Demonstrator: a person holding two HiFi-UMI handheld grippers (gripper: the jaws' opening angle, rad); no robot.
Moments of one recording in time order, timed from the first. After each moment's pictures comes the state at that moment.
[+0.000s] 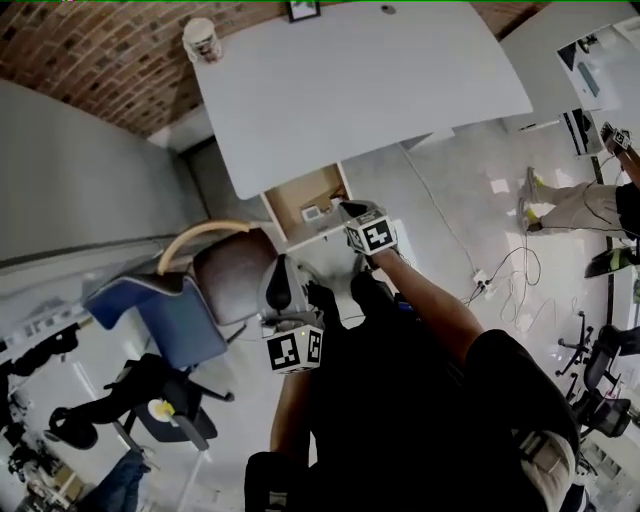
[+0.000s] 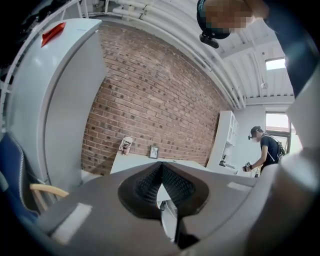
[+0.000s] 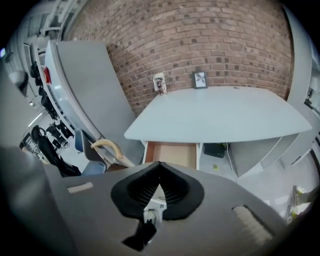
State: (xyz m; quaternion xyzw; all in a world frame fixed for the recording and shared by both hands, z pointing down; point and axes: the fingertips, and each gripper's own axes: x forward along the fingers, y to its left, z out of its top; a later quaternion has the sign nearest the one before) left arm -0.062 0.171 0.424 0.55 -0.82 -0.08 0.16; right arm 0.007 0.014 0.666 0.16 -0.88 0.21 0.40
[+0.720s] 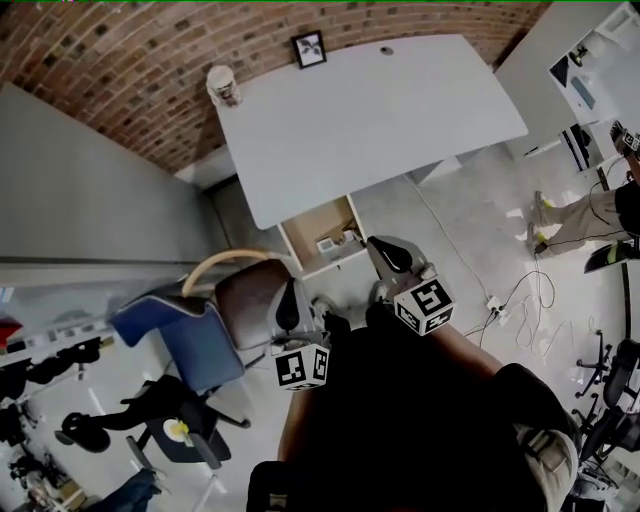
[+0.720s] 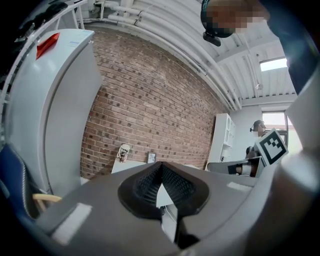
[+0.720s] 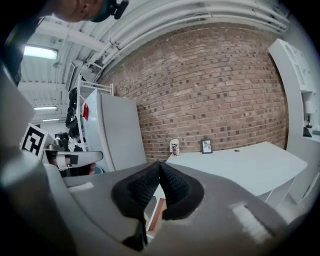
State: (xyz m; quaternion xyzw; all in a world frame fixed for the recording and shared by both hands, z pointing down) left arm -0.053 0.179 0.381 0.55 -0.82 -0.08 0.12; right arm 0.047 0.050 0.396 0.15 -0.98 0.10 0.13
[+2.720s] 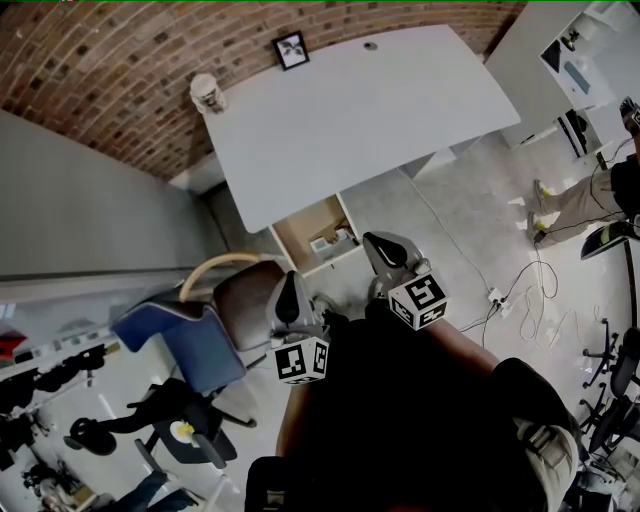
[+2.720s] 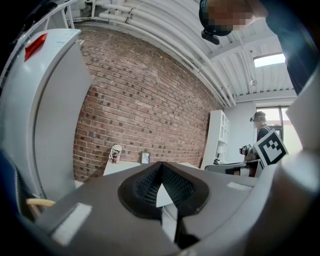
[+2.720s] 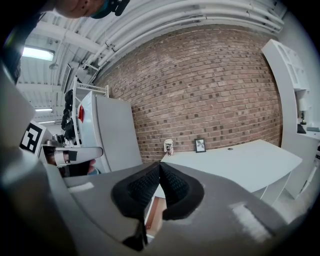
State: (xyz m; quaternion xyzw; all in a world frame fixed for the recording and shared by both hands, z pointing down) left arm -0.028 0.144 0.374 0.58 -0.81 -0.05 0.11; right arm 0.072 0.026 0.404 0.17 -0.97 0.11 0.12
